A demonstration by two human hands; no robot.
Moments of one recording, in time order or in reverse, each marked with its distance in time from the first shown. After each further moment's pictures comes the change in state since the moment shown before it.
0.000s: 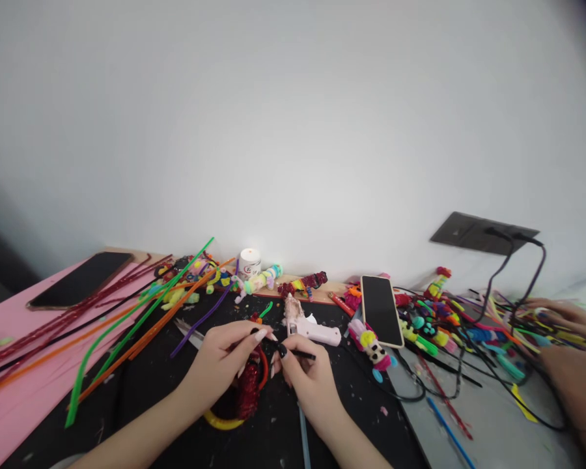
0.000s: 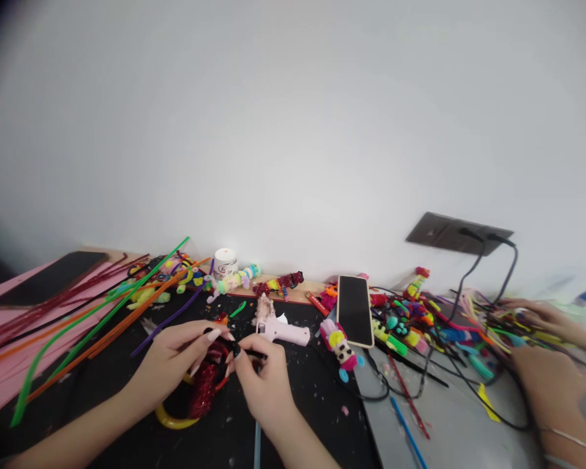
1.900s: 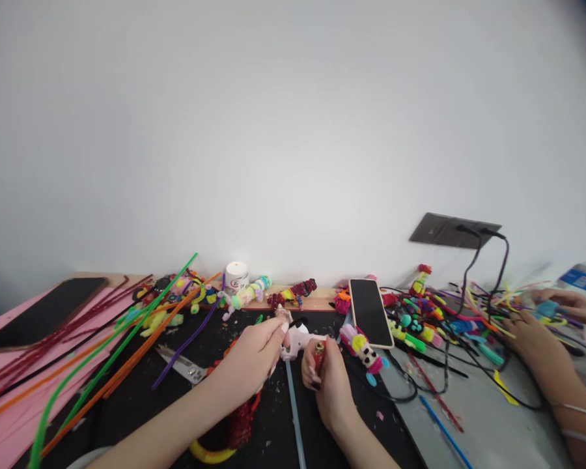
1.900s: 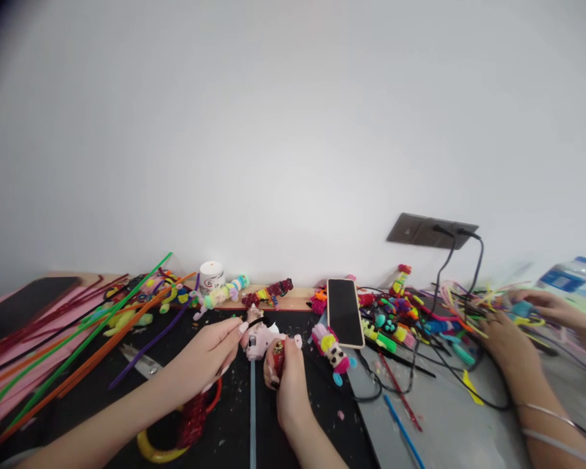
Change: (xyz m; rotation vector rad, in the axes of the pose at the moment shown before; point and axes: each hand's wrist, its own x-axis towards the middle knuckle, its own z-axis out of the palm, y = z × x) left_hand 0.041 0.037 0.034 -0.040 -0.299 -0.284; right_hand 0.006 0.023 -0.031 0.497 0.219 0.150
